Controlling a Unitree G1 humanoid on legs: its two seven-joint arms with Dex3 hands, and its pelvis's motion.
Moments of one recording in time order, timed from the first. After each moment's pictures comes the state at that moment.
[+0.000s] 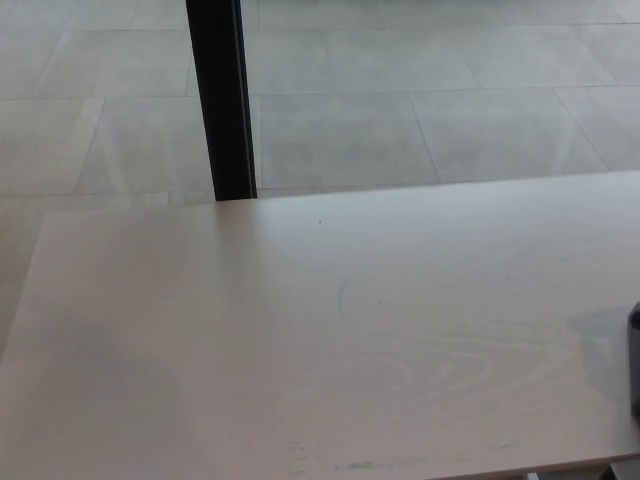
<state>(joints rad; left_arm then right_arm) 0.01 0.53 0.41 1.16 -0.14 -0.11 0.01 -0.34 -0.43 -0.20 0.64 0.01 -0.10 0.04</state>
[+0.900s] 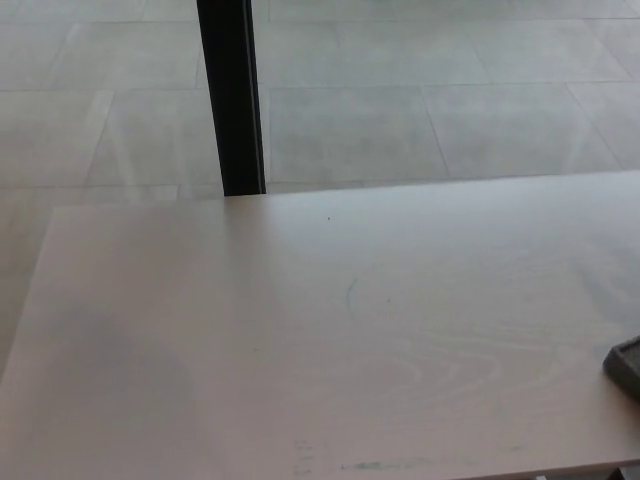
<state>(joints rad) 0.05 0.54 0.40 1.16 -0.14 -0.12 0.01 -0.37 -0.67 -0.51 0.35 0.23 0.22 0.26</state>
